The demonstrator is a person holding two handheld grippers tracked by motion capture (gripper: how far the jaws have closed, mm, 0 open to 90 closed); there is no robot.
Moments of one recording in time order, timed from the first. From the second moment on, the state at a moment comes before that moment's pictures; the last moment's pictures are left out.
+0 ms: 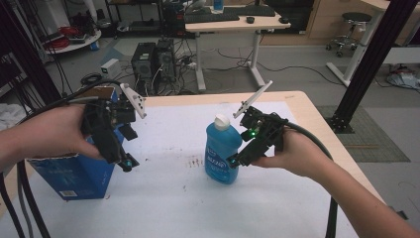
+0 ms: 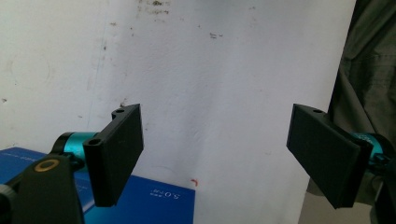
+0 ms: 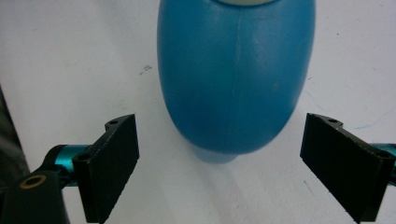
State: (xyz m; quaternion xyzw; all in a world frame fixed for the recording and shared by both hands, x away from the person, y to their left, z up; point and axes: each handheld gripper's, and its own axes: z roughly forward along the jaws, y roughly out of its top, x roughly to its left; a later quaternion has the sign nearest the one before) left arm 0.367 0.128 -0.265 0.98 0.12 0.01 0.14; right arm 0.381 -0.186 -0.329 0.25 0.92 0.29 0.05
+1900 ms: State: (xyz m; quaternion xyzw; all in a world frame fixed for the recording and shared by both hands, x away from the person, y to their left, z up) left arm 0.366 0.129 -0.265 0.98 0.12 0.01 0.14; right arm 0.390 -0.162 -0.356 0.25 0.92 0.30 0.07
